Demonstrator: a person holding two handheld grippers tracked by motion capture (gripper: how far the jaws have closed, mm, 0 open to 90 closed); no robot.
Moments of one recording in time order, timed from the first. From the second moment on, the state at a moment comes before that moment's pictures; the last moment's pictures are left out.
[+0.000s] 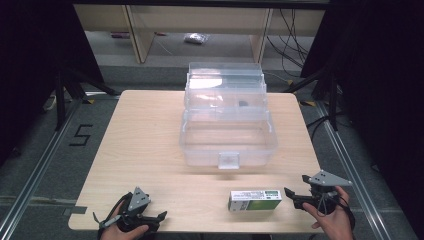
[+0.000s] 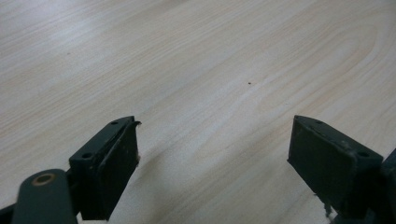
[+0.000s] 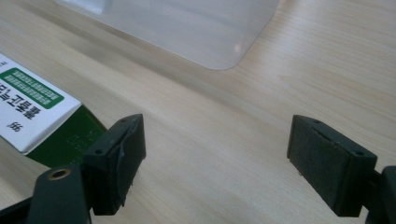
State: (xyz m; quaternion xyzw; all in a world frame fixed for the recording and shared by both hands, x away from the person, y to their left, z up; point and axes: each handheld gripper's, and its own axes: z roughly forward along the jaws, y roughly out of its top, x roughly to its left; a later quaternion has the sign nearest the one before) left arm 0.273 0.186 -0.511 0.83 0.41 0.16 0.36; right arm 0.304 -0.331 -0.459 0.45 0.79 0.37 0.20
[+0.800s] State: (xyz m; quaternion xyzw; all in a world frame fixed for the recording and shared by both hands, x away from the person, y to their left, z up) left arm 0.274 0.187 -0.511 0.83 0.41 0.16 0.35; right arm 0.305 -0.321 -0.416 0.40 0.81 0.40 0.19
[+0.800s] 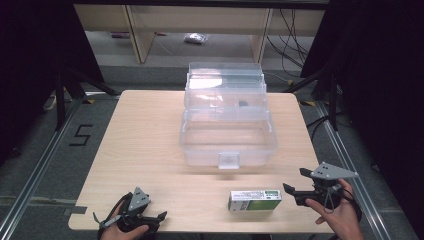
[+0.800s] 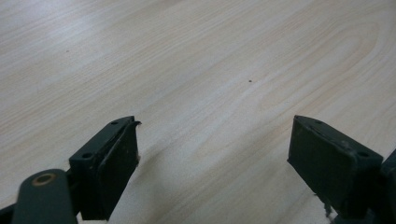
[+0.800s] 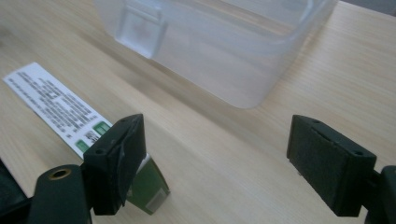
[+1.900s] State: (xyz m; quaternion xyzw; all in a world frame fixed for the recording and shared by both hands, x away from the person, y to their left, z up) left arm 0.274 0.186 -0.513 0.82 0.41 0.16 0.36; right arm 0.313 -0.232 -0.400 0.21 0.94 0.26 0.11
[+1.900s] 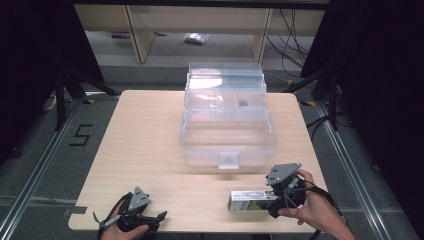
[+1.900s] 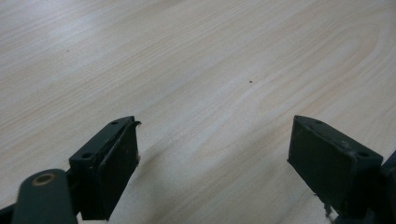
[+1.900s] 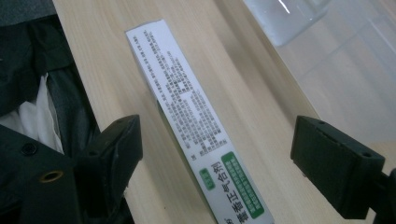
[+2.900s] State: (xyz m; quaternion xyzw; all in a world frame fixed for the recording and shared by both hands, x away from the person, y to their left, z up) left arm 0.275 0.188 -0.511 0.82 0.41 0.16 0.36; right arm 0.326 -0.210 -0.417 0.18 0.96 0.20 0.09
